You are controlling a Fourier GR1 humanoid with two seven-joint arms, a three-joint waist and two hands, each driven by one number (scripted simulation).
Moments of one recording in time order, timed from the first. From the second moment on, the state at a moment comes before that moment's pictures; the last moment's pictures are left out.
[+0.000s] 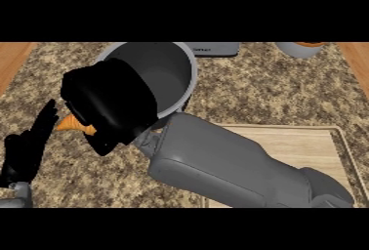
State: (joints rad) left arm -0.02 0.37 0.05 -1.53 -0.02 0.08 0.14; right arm -1.18 0.00 0.72 -1.25 0.46 -0.23 0.45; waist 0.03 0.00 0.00
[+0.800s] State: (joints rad) left arm -0.06 0.34 0.01 -1.51 -0.06 0.07 0.13; right arm -1.39 0.00 0.77 -0.64 0.28 -0.37 0.10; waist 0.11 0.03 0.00
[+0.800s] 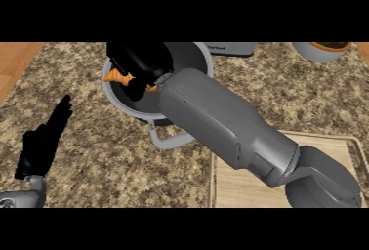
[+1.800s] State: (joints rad) left arm -0.12 0.31 -0.02 -1.49 -0.08 0.06 0.14; right arm -1.35 0.00 0.60 -0.57 -0.13 -0.37 -0.19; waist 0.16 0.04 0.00
